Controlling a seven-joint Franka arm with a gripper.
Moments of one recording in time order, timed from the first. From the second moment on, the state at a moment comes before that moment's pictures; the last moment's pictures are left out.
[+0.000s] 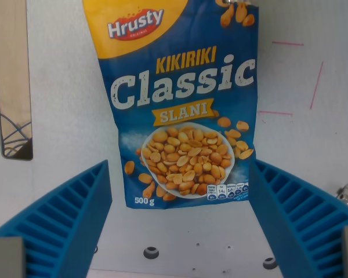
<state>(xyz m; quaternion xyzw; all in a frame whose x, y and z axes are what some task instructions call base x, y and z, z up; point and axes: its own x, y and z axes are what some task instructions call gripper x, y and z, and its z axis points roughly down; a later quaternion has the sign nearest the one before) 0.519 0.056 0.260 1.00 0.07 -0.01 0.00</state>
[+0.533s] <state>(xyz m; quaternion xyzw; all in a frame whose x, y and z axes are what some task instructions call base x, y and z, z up) 0.502 0.054 0.255 1.00 0.07 -0.03 0.00</state>
